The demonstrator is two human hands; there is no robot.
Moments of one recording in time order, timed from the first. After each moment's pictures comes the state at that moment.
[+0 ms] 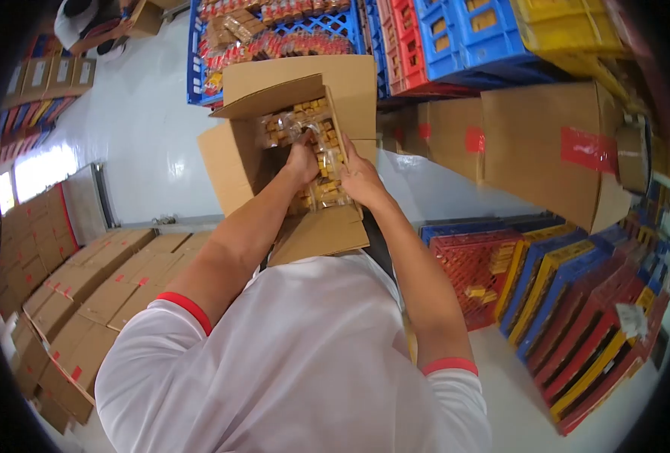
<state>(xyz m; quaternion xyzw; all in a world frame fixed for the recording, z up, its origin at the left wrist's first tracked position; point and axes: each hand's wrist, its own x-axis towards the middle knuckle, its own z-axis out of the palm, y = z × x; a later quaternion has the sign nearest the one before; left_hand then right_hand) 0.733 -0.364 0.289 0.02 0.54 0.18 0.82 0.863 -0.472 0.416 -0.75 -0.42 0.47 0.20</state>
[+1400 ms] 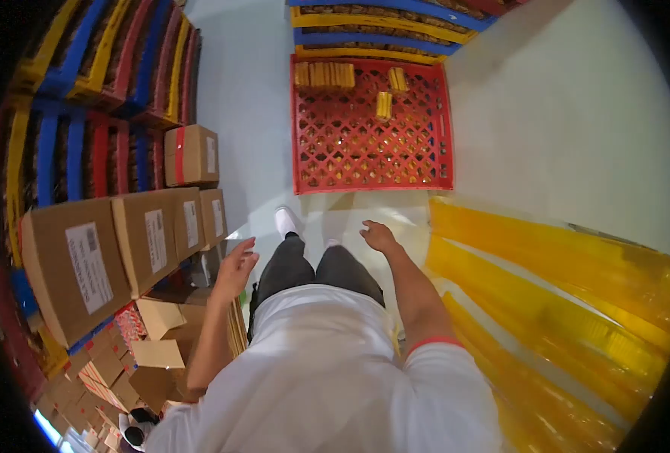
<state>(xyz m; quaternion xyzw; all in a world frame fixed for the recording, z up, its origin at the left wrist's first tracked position) 0.981 -0.843 0.432 0.82 -0.03 -0.36 0.46 0.836 -1.247 0.255 -0.84 0.25 0.35 0.34</state>
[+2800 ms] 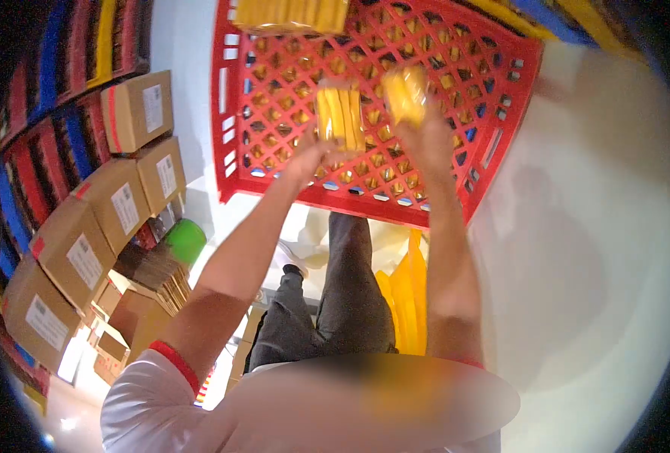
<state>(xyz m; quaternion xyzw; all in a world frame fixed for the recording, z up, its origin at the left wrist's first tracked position) 1.167 -1.376 0.053 0.50 0.29 -0.44 0.68 1.136 -1.625 0.042 -0.87 0.28 0.19 0.35</state>
